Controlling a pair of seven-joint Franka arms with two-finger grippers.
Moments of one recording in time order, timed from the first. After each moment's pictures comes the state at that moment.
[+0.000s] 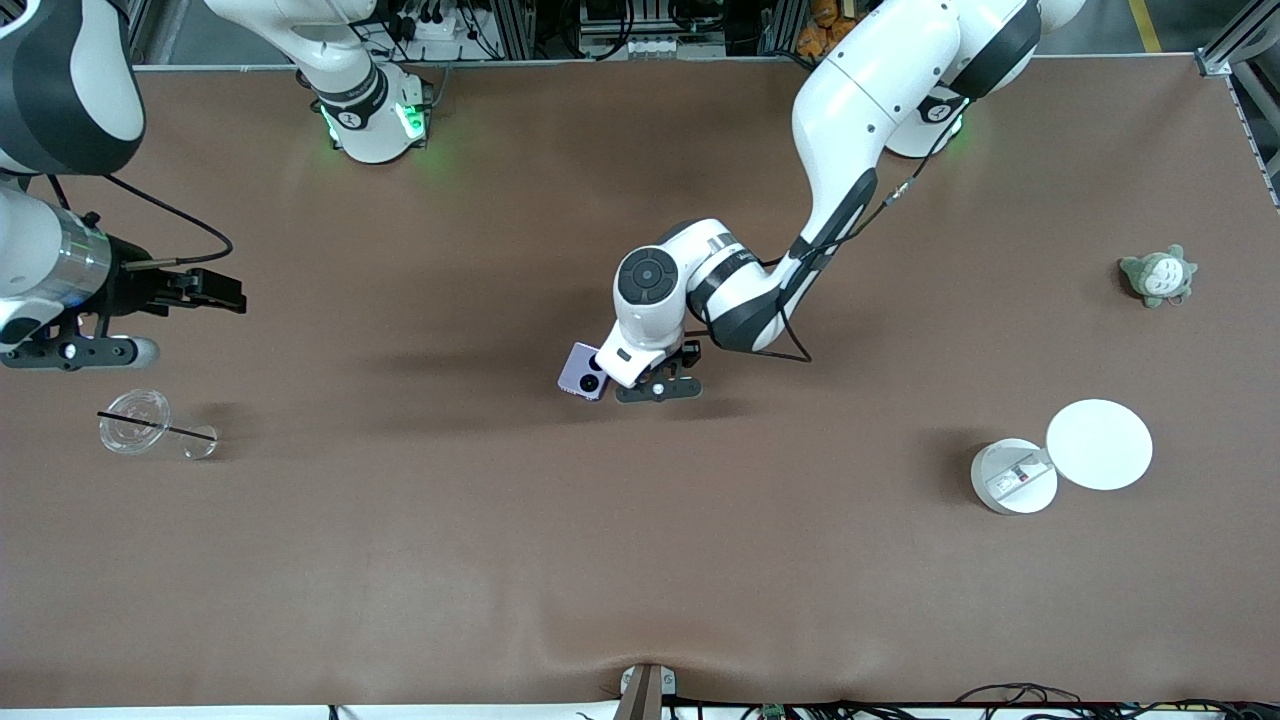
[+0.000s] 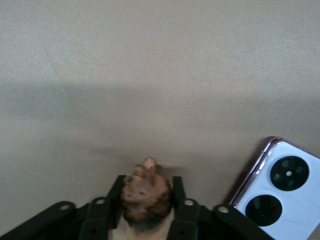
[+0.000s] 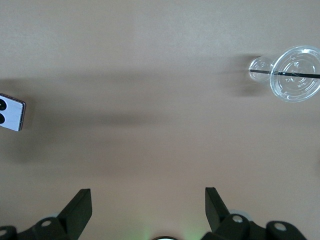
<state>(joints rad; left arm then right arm) -0.57 0.85 -0.30 -1.41 0.29 2.18 -1.02 -0.01 0.14 0.05 -1.59 0.02 1.52 0.01</state>
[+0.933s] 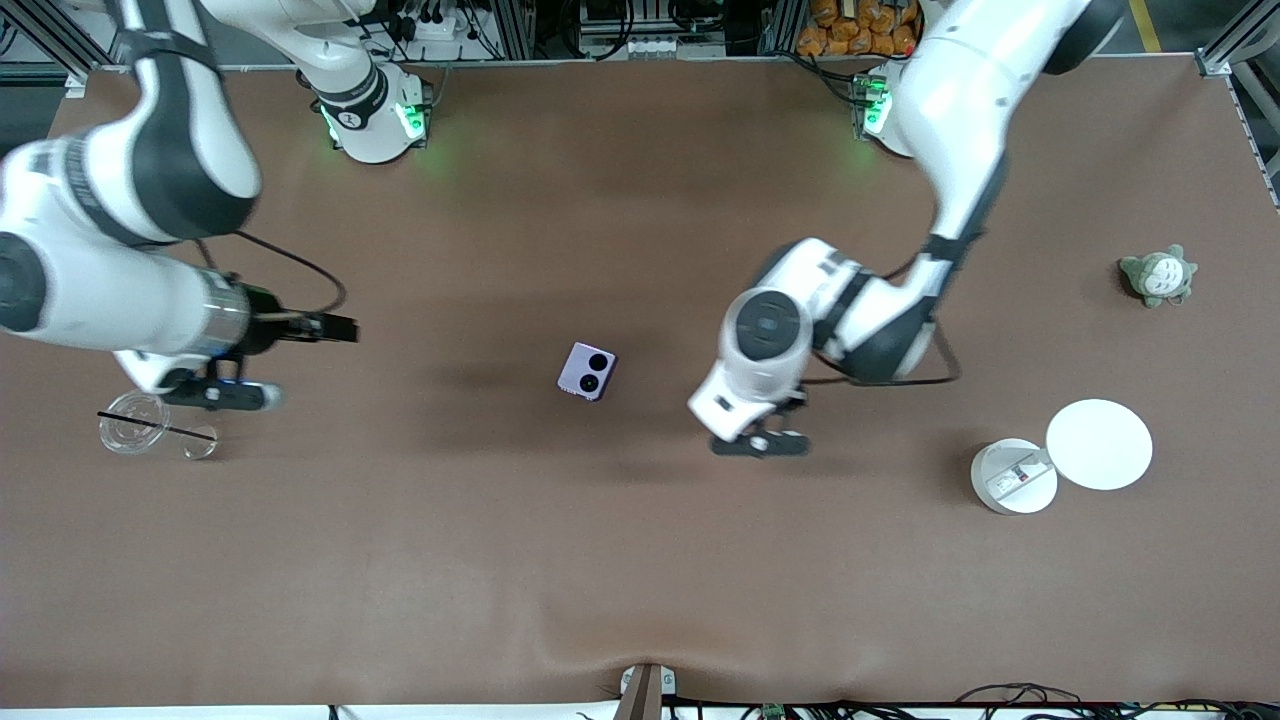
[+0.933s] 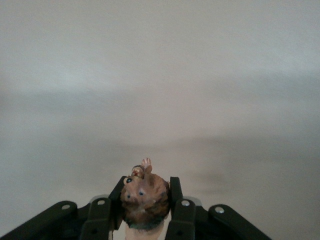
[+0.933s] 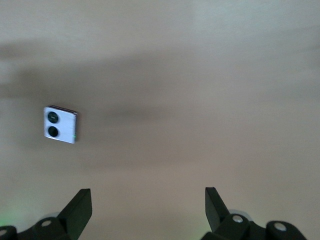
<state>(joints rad) -0.29 0.69 -0.31 -1.39 0.29 1.99 -0.61 0.15 0.27 0.05 -1.61 0.19 1.64 0.29</state>
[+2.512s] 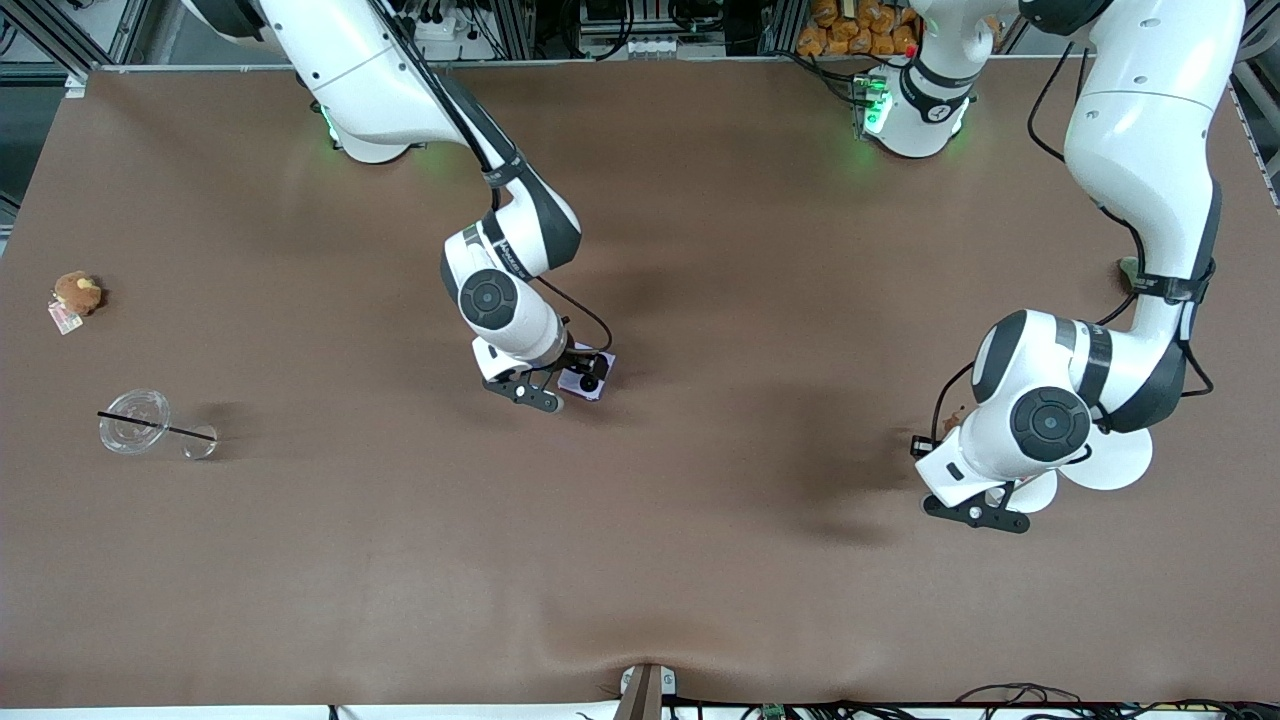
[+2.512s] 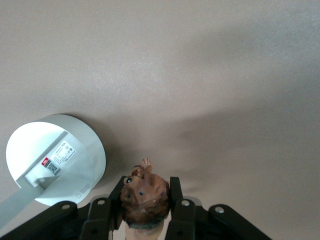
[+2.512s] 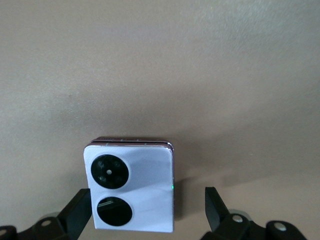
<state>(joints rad) 0.07 0.70 -0.32 -1.48 0.38 2.04 -0.14 0.58 0.63 0.06 -1.82 0.23 2.44 0.85</state>
